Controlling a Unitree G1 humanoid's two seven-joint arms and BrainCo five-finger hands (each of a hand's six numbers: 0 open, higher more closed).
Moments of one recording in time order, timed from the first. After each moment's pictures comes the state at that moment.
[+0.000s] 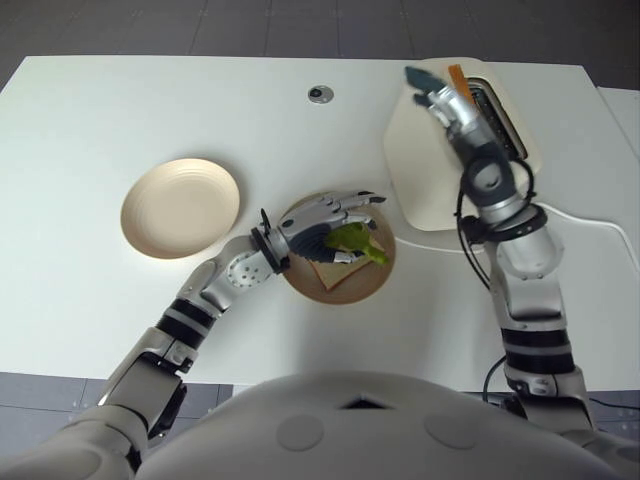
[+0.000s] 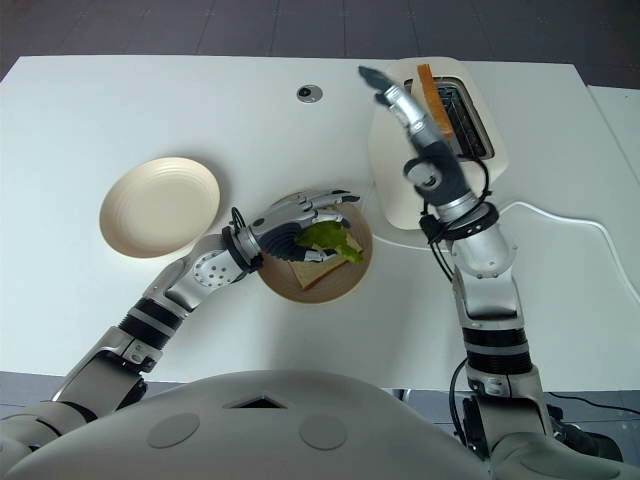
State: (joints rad) left arm -0.19 0.33 -0.47 0.20 0.59 -0.67 -0.14; right arm -0.06 -0.38 -0.05 -0.28 0.04 -0.36 0.28
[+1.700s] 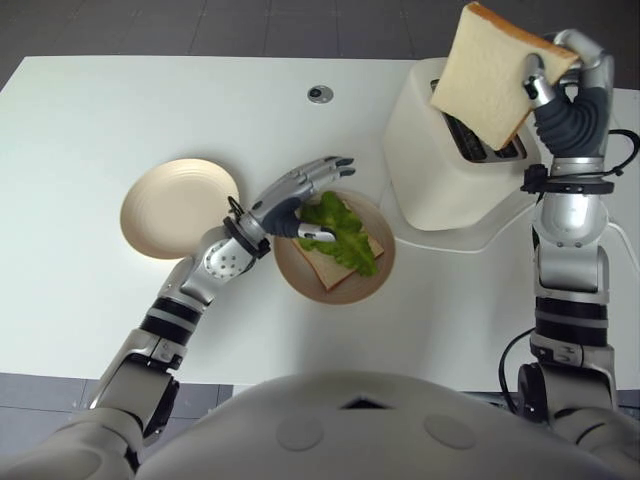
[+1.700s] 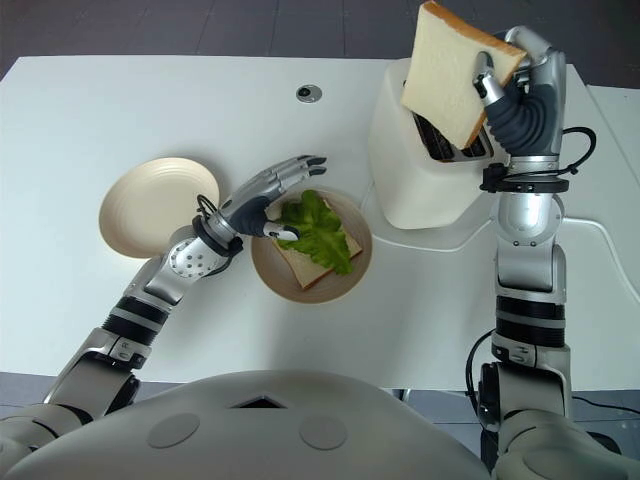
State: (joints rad) left arm -0.18 0.35 -0.31 0.19 0.47 -0.66 -0.05; right arm -0.17 -0.45 -0.21 -0.15 -0.23 -0.30 -0.14
